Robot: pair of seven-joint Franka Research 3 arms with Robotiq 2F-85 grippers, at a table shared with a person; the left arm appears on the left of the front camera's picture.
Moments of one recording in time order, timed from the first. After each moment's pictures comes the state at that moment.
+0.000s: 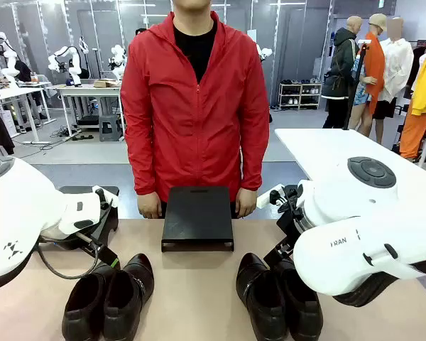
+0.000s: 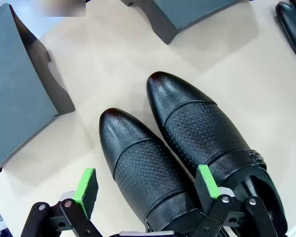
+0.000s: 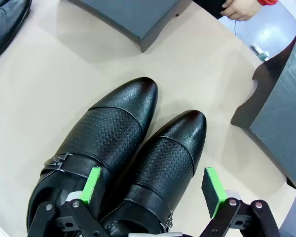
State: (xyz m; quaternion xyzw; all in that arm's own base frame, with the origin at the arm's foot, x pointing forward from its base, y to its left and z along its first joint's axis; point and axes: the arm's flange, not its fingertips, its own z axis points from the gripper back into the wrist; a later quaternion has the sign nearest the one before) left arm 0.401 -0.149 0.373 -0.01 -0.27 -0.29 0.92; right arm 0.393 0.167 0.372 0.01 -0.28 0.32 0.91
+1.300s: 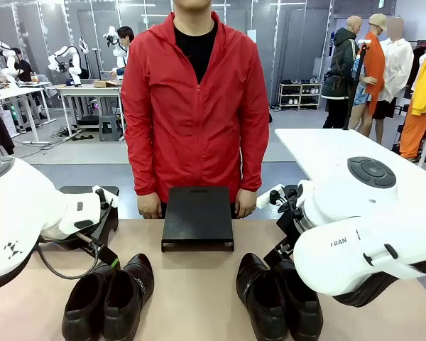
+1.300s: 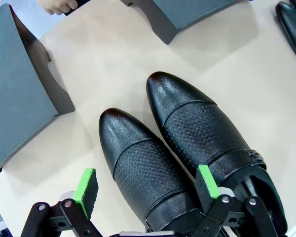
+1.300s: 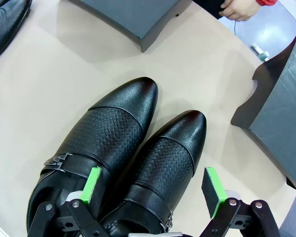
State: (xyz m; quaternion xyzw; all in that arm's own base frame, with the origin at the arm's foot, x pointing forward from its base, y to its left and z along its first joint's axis) left arm 0.401 -0.149 0.373 -0.01 -0.27 -0.29 0.92; right arm 0.393 0.167 0.372 0.01 -0.28 0.32 0.91
